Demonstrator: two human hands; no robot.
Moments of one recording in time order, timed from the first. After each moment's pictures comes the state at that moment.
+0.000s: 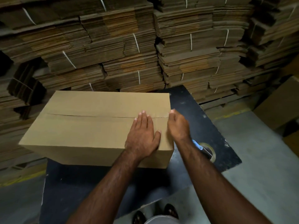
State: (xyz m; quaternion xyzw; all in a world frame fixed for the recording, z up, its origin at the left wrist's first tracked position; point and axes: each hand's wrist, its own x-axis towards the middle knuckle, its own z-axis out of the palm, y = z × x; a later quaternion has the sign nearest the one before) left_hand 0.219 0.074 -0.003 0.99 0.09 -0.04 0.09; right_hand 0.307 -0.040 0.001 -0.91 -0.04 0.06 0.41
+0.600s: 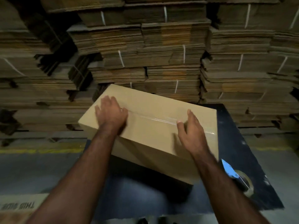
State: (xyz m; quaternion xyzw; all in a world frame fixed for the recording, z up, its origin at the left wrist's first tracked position) left_hand 0.160 0.289 0.023 0.88 0.46 0.10 0.06; right_hand 0.262 0.034 0.023 -0.91 -0.25 0.03 0.34
